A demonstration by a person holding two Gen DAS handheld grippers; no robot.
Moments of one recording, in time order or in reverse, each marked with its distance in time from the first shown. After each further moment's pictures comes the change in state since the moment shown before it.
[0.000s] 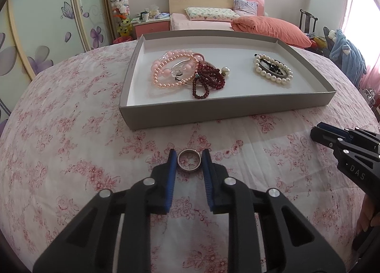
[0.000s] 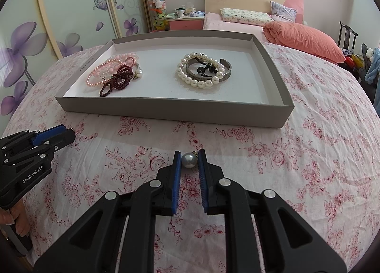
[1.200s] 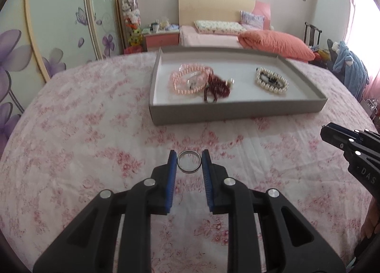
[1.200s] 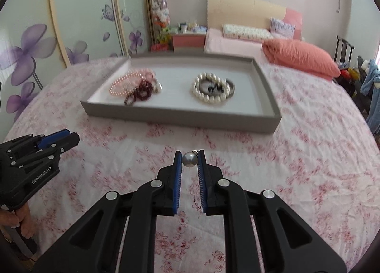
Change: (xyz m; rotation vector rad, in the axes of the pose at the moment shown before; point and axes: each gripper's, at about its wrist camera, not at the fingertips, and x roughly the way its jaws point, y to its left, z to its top) left arm -0.048 0.010 -0.017 -0.038 -0.100 0.037; right arm -0.052 0.025 -0.009 -0.030 -0.114 -0.014
